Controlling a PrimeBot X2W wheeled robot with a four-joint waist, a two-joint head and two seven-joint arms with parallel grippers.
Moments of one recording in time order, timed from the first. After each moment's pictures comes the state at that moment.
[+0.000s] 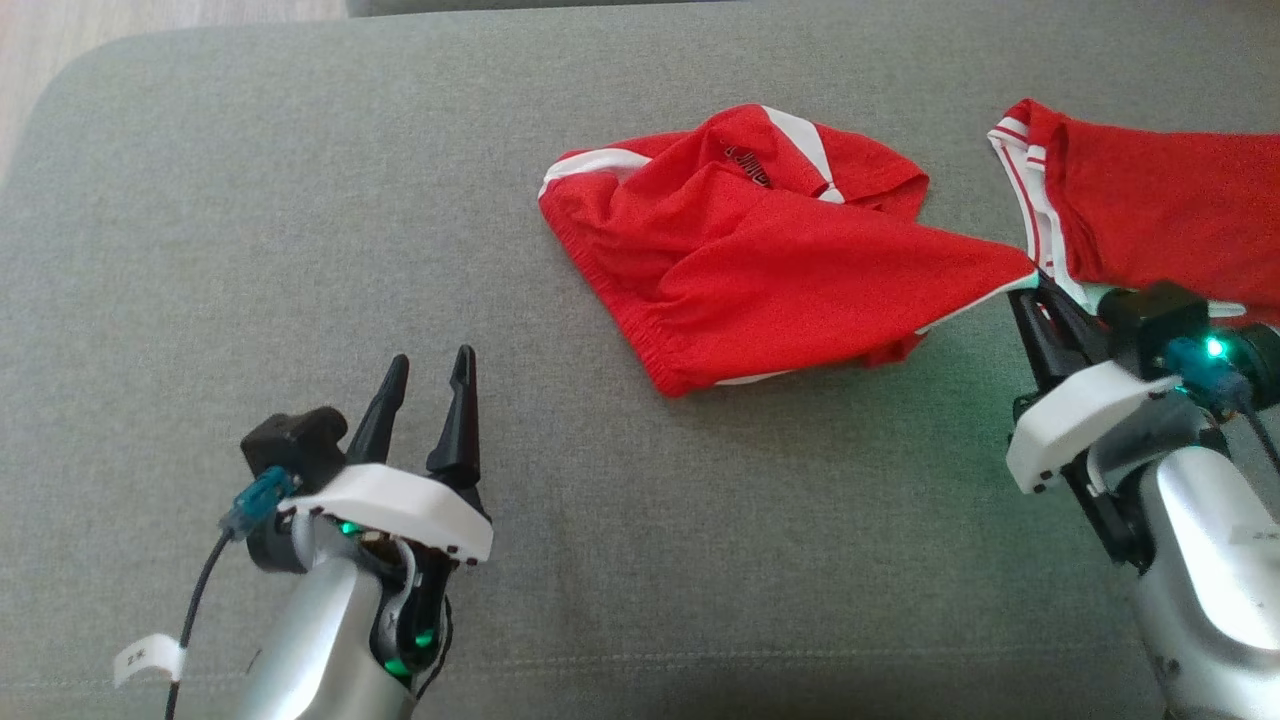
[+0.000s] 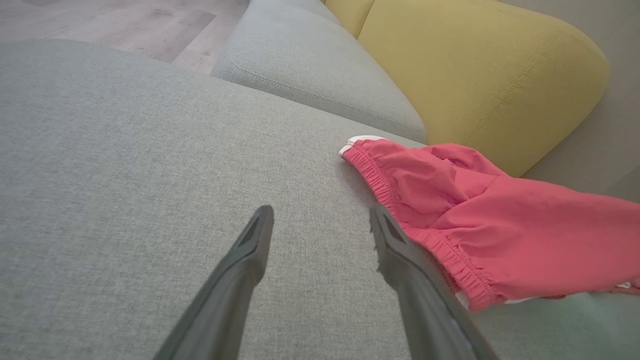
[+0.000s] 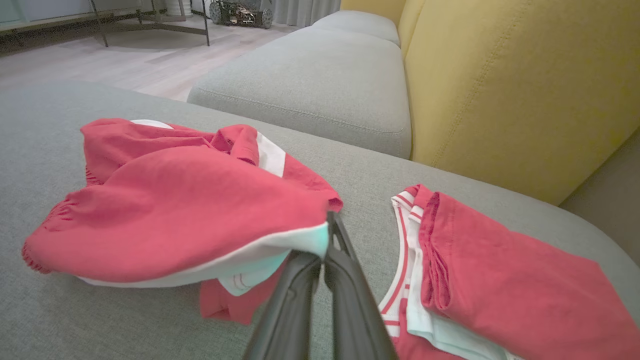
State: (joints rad) left arm -0.26 0.06 -0.31 0.44 -0.50 0.01 -0.25; right arm -0.34 -0.29 0.20 0.31 0.13 0.12 0.06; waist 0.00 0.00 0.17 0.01
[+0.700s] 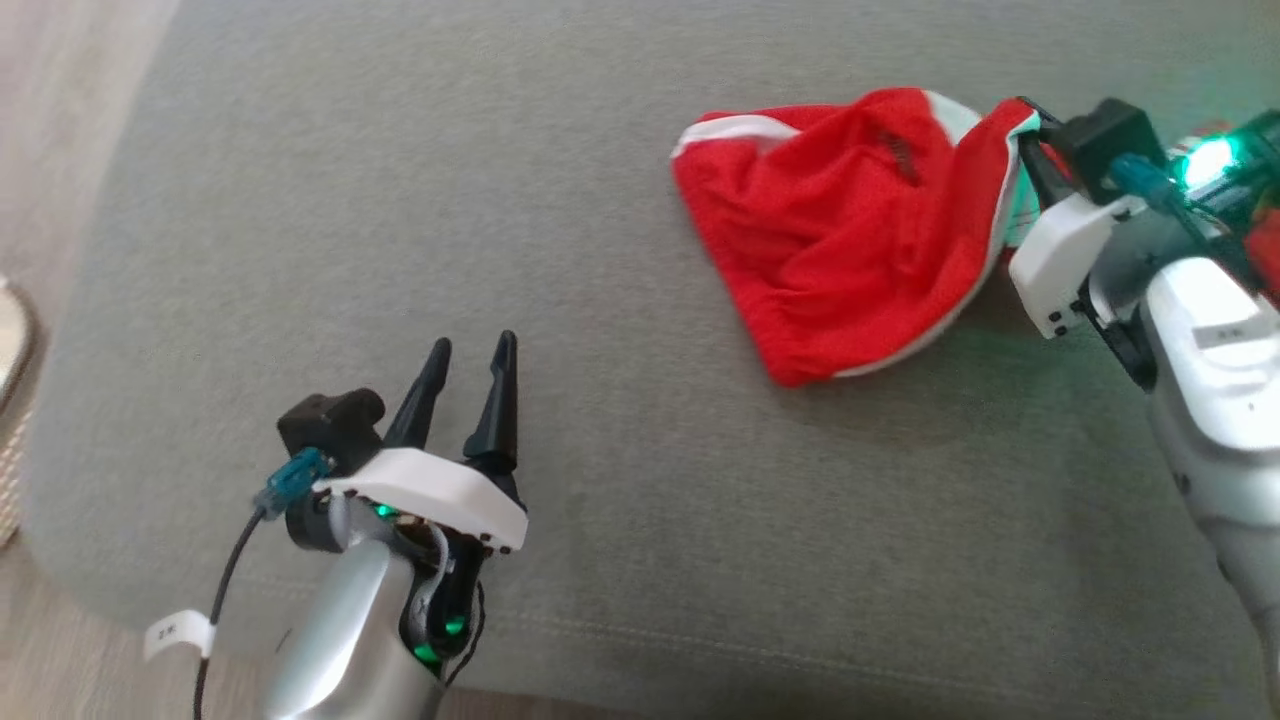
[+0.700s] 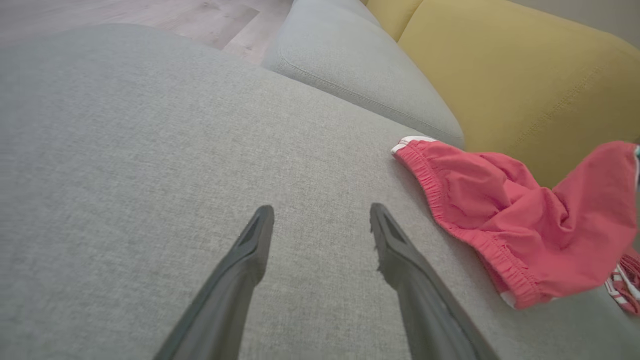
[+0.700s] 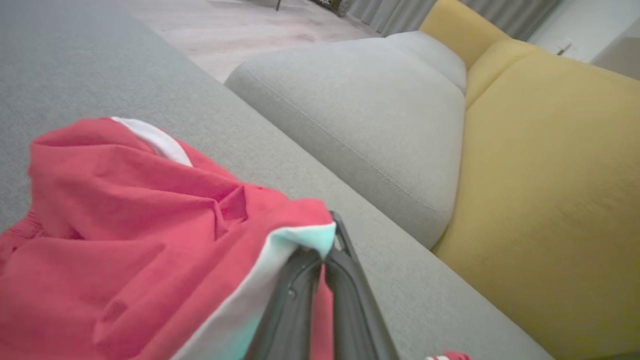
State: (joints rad) left arm -0.30 0.04 -0.37 0.45 -0.54 0.00 -0.25; right arm -0.74 -0.37 0.42 0.60 -0.02 0.12 0.08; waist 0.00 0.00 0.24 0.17
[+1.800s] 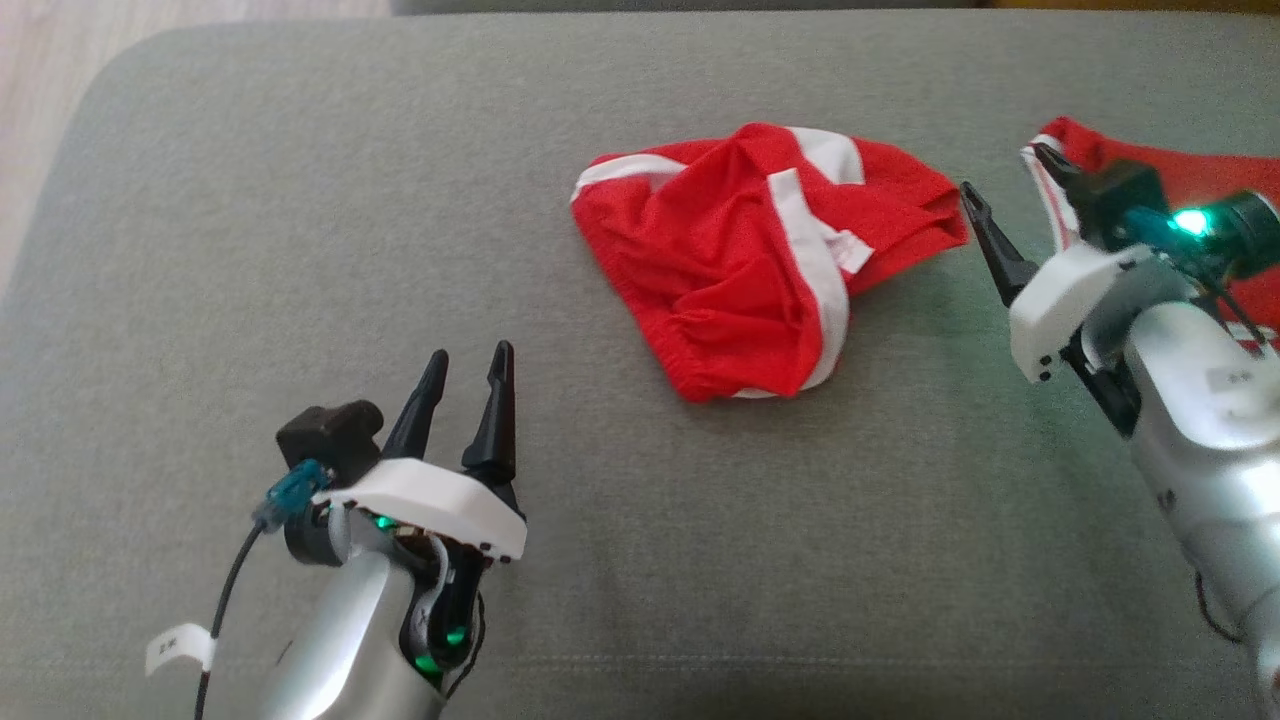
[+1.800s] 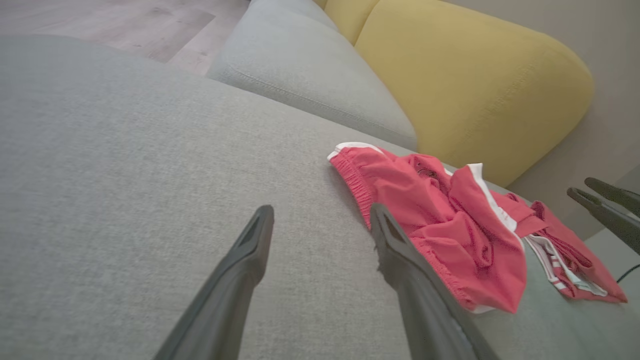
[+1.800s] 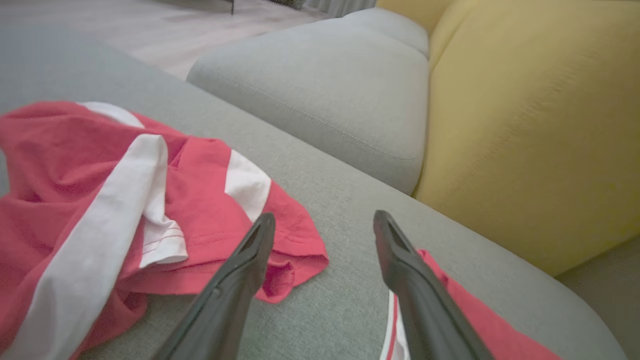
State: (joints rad) left arm -0.28 0.04 -0.38 0.43 -0.56 0.03 -0.25; right arm -0.83 -0.34 0.59 0.96 0.21 0.12 -0.15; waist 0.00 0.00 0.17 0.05
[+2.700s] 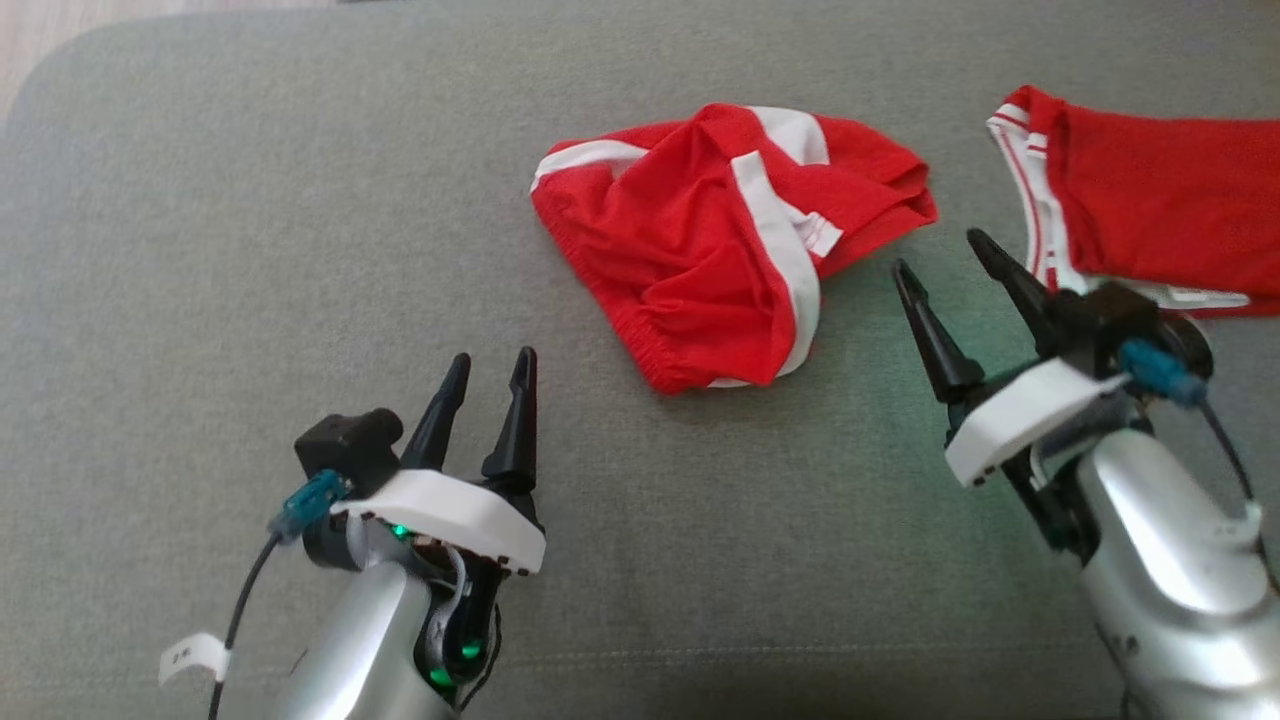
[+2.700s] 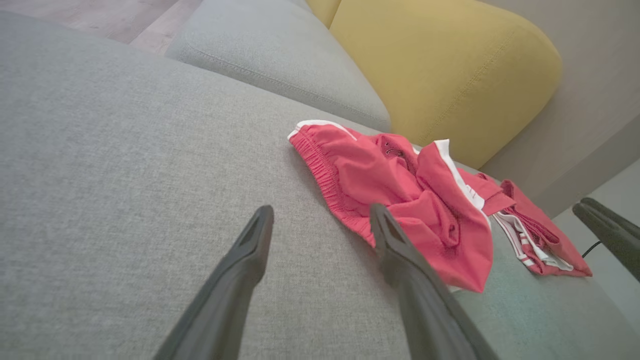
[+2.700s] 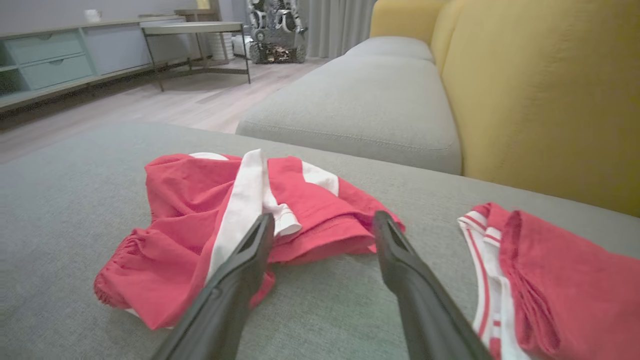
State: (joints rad) left arm -0.25 0.04 -0.41 0.37 -0.56 0.03 -0.25; right arm -0.42 -0.28 0.37 0.41 0.27 0.12 -0.10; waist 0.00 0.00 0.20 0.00
